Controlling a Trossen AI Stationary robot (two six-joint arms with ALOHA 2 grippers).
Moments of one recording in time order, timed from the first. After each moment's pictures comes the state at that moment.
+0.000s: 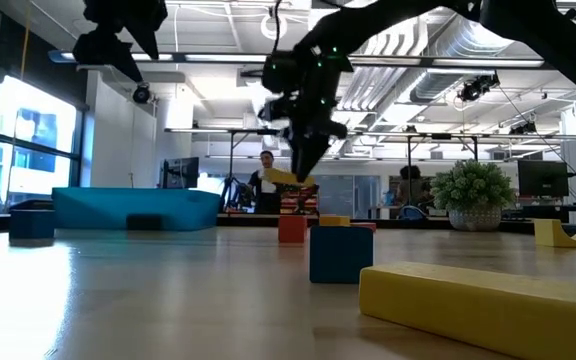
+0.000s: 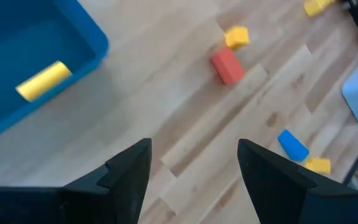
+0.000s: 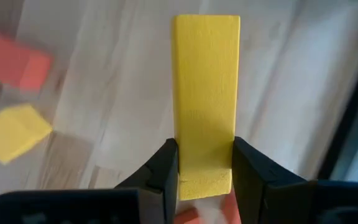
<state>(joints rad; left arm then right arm) 0.43 1.04 1.13 -1.10 0.07 -0.63 -0.40 2.20 1.98 -1.05 -0.03 -0.74</state>
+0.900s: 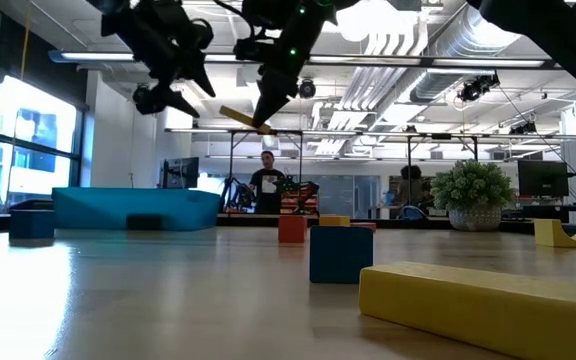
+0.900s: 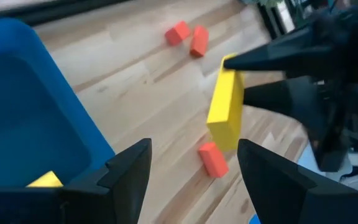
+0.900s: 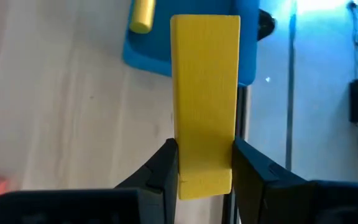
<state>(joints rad) 0.93 1.30 1.13 -0.73 0.47 -0.43 -0.27 2.20 2.21 -0.95 0.20 -0.56</state>
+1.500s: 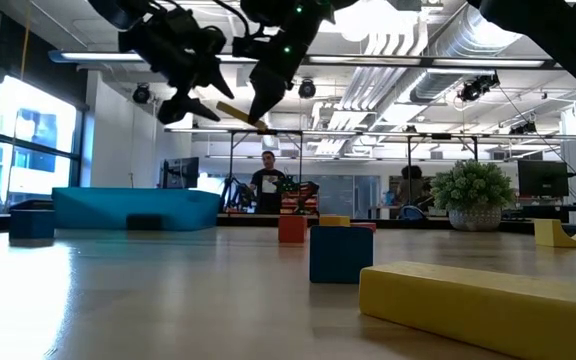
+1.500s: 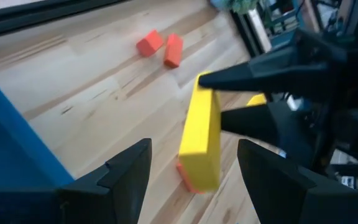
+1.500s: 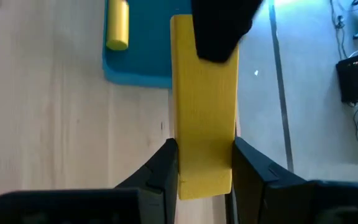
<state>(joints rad) 0.93 1.39 1.13 -0.57 0.57 -0.47 -0.27 2.20 2.21 -0.89 0.25 -0.44</state>
